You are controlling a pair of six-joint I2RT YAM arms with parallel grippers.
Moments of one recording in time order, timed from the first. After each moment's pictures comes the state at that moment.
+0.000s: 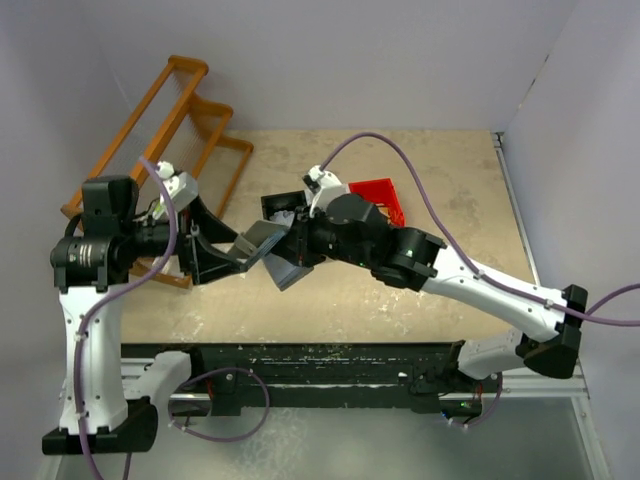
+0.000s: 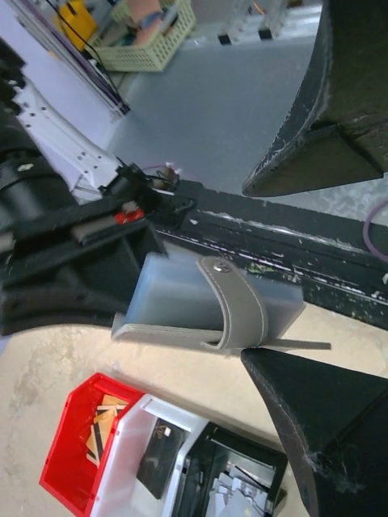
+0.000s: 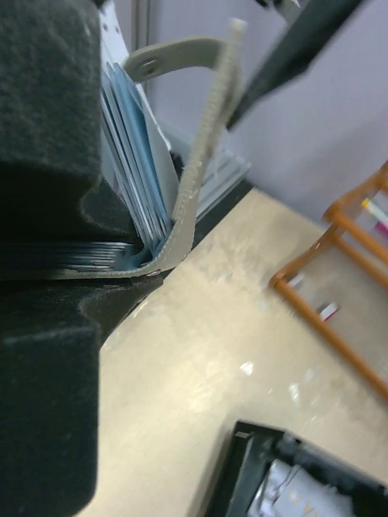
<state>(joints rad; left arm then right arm) 0.04 1.00 1.49 -1.24 1.32 0.37 1.12 1.33 1.38 -0.37 0.10 0.69</state>
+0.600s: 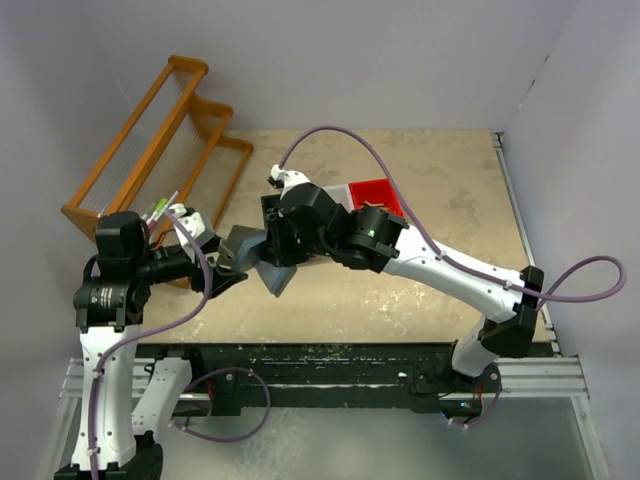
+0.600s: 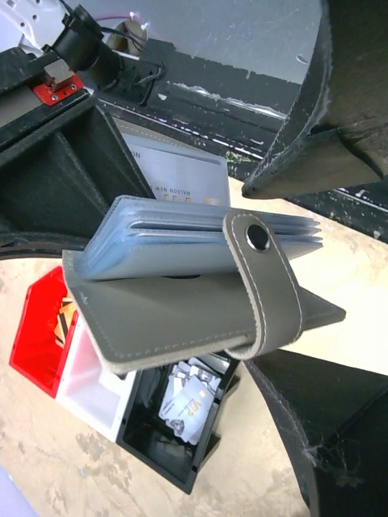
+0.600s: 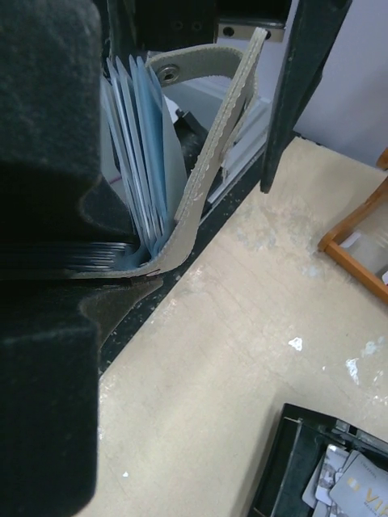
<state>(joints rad) 0.04 0.73 1.09 -0.95 1.08 0.47 1.16 1.60 1.76 -0.79 0.15 0.70</state>
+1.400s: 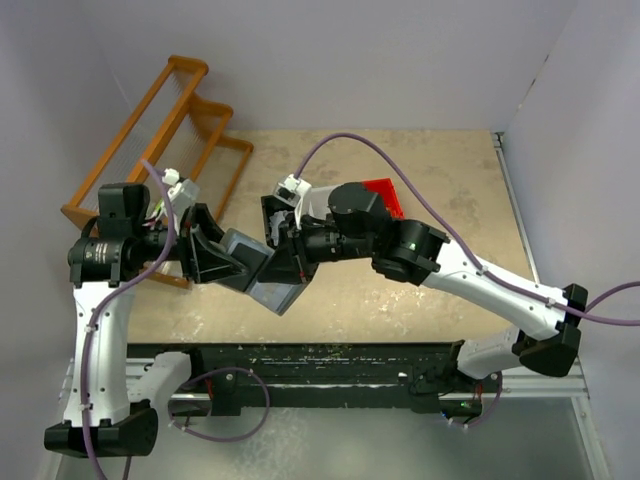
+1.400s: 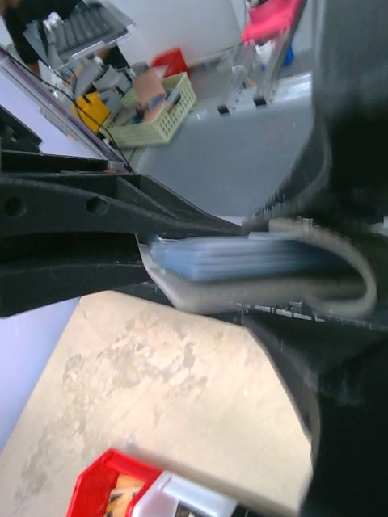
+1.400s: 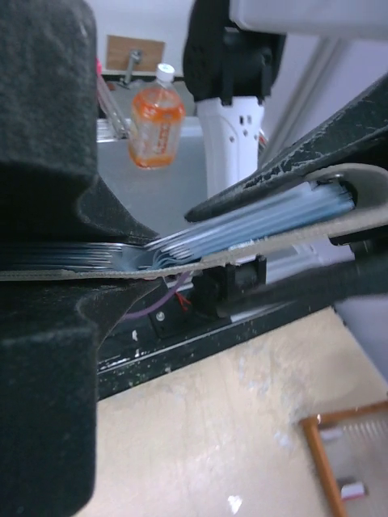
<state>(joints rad) 0.04 0.94 1.29 -1.13 1.49 0.33 1.11 1.39 1.52 -0.45 -0.35 0.51</state>
